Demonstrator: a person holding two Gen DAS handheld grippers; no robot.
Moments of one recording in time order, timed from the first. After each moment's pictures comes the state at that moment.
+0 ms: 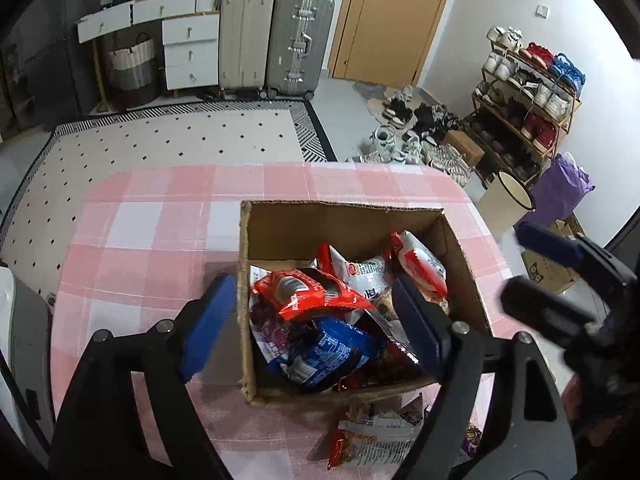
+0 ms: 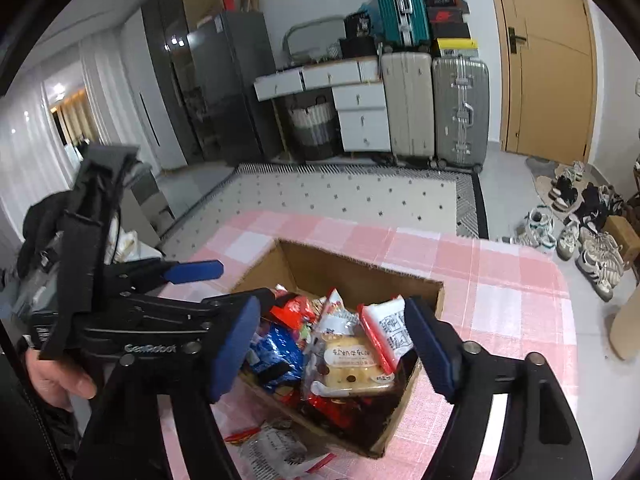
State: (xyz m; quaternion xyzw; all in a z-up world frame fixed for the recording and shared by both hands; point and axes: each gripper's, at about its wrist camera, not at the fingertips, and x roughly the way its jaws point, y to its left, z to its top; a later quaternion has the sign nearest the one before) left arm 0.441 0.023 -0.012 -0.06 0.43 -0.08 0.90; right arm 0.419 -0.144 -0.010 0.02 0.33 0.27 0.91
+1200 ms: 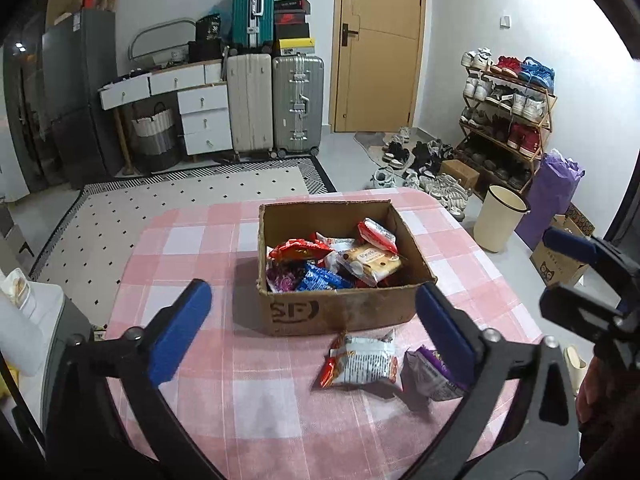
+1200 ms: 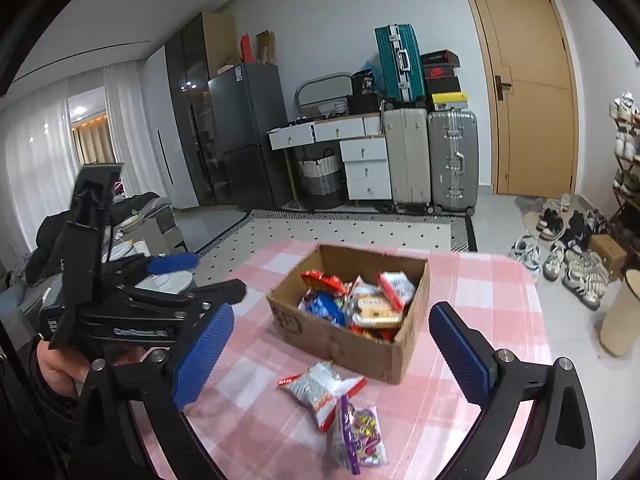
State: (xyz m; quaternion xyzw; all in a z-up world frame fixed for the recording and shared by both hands) left arm 0.226 0.006 0.057 0.00 0.31 -0.06 0.95; right arm 0.229 -0.188 0.030 0.04 0.24 0.26 0.93
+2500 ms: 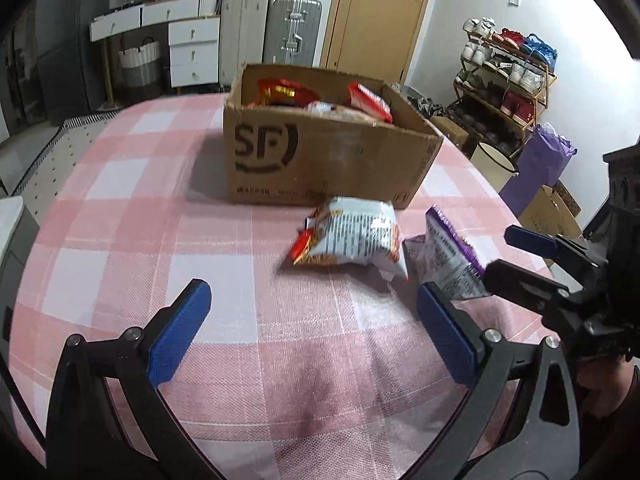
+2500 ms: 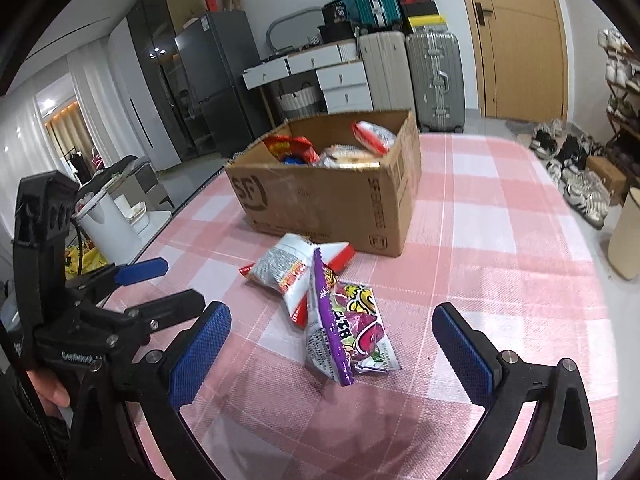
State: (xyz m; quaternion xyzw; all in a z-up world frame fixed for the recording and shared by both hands) left arm 0.200 0.003 -0.091 -0.05 0.41 -0.09 0.91; right arm 0.231 -0.185 -0.114 0.06 0.37 0.24 0.90
